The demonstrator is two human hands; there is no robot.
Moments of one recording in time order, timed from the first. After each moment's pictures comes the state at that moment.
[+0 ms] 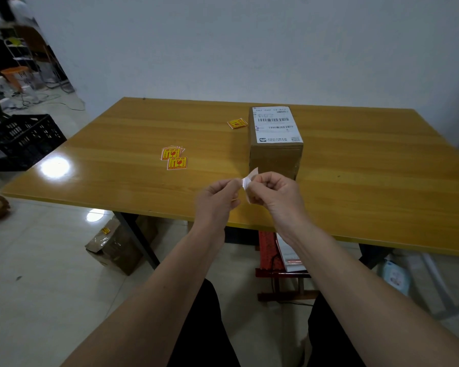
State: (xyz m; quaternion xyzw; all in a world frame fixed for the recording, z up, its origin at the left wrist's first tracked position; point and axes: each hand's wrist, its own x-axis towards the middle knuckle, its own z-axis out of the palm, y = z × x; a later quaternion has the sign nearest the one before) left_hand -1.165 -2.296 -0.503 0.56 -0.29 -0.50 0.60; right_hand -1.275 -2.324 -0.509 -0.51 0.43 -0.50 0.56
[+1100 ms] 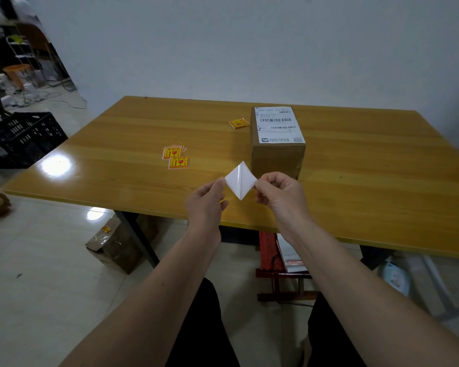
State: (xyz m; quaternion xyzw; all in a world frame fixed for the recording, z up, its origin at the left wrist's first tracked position) left_hand -1.155 -2.303 -0.511 0.58 -0.17 -0.46 0.65; right_hand -1.275 -2.330 -0.512 -0.47 0.48 -0.49 0.55
